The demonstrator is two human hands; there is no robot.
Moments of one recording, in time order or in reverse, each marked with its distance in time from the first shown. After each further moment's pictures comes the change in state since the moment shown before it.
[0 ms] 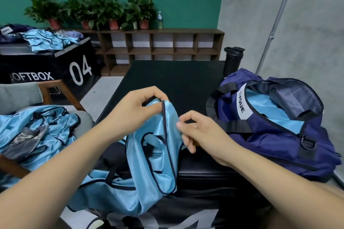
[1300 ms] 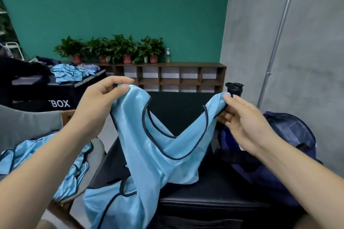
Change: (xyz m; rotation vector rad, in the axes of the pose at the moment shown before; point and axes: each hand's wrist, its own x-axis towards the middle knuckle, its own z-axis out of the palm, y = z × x) left_hand -0.012 0.064 -0.106 -0.246 0.488 -0.042; right_hand -0.008 -0.118 -0.055 0.373 0.338 -0.241
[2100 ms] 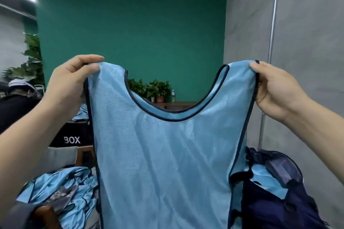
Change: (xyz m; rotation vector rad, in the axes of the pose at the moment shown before) left_hand 0.013 0.162 -0.089 -0.060 0.219 0.345; right_hand -0.015 -0.212 0.014 -0.044 -0.027 -0.347
